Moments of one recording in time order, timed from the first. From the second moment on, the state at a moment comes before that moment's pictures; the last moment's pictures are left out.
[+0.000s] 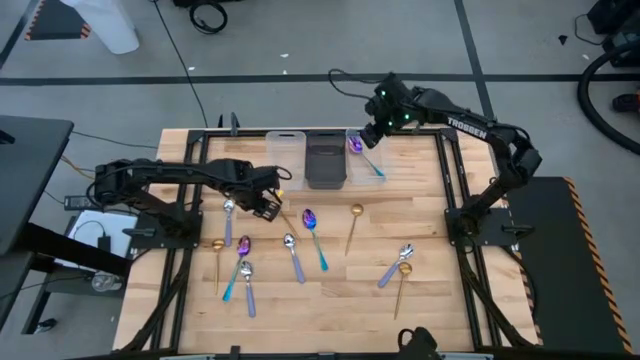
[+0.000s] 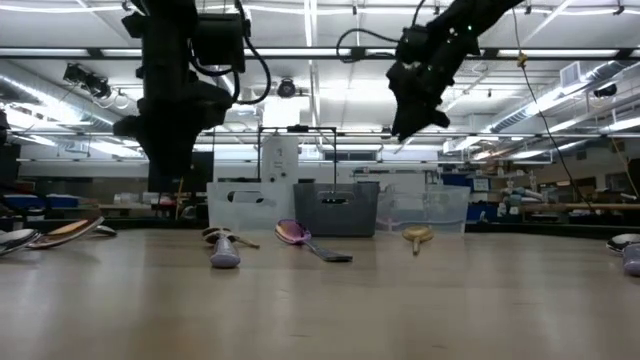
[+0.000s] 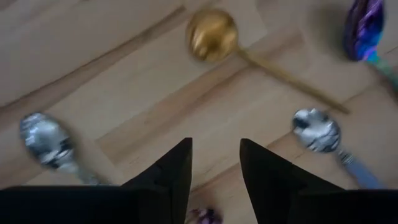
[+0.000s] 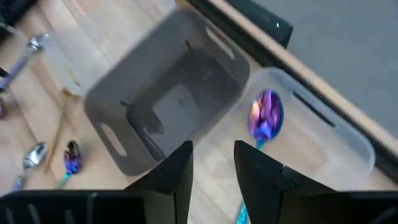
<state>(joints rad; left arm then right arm) 0.21 1.43 0.94 -0.88 0.02 -0.84 -0.73 1.57 1.41 -0.80 -0.26 0.13</state>
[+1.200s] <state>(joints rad) 0.20 1.15 0.53 -0.92 0.01 -1.15 -0.65 1.54 1.51 -0.85 -0.20 0.10</state>
